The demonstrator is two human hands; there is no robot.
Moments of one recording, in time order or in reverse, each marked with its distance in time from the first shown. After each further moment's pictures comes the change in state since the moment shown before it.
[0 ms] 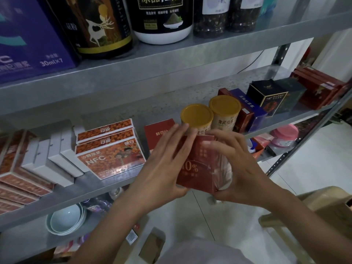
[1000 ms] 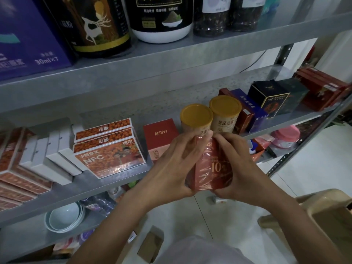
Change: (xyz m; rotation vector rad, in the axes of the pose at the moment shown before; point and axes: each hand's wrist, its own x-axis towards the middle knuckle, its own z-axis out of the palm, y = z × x) left_hand 0.017 0.006 0.012 -0.204 -0.001 0.080; right_hand -0.014 0.018 0.000 -0.054 -0.156 0.247
